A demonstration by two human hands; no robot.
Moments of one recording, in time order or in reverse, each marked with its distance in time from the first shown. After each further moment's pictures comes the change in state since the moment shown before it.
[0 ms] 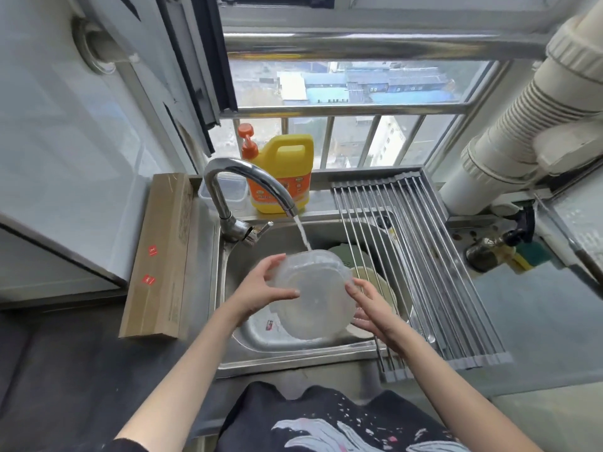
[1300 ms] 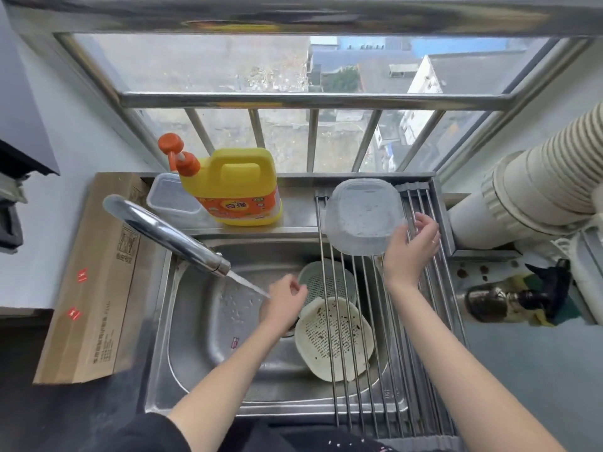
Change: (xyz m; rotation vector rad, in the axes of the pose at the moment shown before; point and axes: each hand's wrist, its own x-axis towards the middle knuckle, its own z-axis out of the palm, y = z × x) left_hand 0.142 0.003 0.123 0.341 0.281 -0.271; right_hand 0.125 -0.137 -0.093 -0.235 0.883 -0.535
